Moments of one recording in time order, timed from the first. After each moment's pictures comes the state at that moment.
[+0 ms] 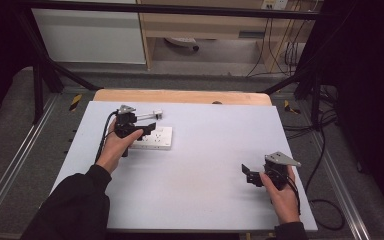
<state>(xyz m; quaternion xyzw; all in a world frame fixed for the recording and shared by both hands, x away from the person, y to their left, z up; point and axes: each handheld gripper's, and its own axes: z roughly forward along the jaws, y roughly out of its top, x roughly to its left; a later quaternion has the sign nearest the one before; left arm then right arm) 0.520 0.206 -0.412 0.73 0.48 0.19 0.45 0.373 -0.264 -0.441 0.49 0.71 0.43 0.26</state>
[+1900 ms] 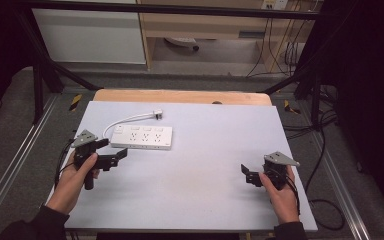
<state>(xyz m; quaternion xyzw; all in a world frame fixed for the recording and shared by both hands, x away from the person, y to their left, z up) 0.391 0.284 -0.389 0.73 0.45 0.19 0.48 0.373 -0.262 -0.442 0.49 0.72 0.42 0.26</state>
